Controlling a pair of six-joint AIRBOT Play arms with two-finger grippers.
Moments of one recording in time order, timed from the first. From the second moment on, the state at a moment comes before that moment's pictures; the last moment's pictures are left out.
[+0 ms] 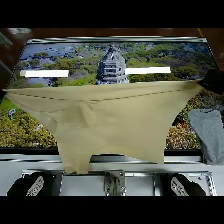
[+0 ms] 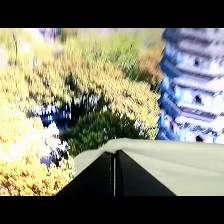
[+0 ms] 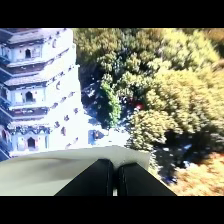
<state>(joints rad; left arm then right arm) 0.16 -0.76 1.33 1.37 -1.37 -1.63 -0.31 -1.03 1.42 -1.19 1.35 1.47</state>
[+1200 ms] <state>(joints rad) 0.43 -1.44 1.20 1.13 -1.39 -1.50 -0.32 -1.44 1.30 -1.11 1.15 1.40</state>
